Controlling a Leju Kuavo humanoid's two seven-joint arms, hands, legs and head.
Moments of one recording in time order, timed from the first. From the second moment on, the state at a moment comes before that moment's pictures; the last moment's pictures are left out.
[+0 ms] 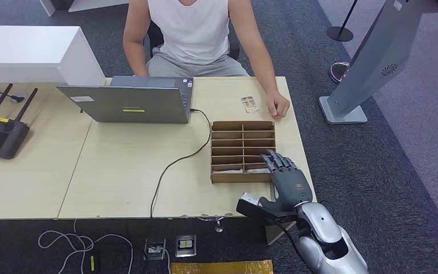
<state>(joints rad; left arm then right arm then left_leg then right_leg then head) -0.14 0.11 0.64 -0.20 -0.56 0.13 0.05 -0.21 -0.19 0.55 -1.54 1.17 -0.08 0.07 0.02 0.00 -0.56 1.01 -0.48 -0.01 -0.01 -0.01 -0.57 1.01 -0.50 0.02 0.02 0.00</state>
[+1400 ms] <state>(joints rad) -0.14 0.08 0.64 -0.20 -0.58 0.16 0.04 -0.32 -0.10 0.54 -1.24 1.05 -0.24 -0.01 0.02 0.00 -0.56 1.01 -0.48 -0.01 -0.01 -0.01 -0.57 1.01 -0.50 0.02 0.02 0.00</state>
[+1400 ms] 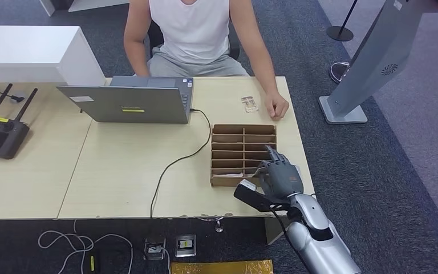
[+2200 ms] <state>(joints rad) -0.14 0.08 0.64 -0.20 -0.60 0.15 0.03 -0.40 -0.07 0.53 -1.17 1.03 -0.31 -0.04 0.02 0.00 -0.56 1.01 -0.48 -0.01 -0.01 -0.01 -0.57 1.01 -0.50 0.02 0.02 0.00</state>
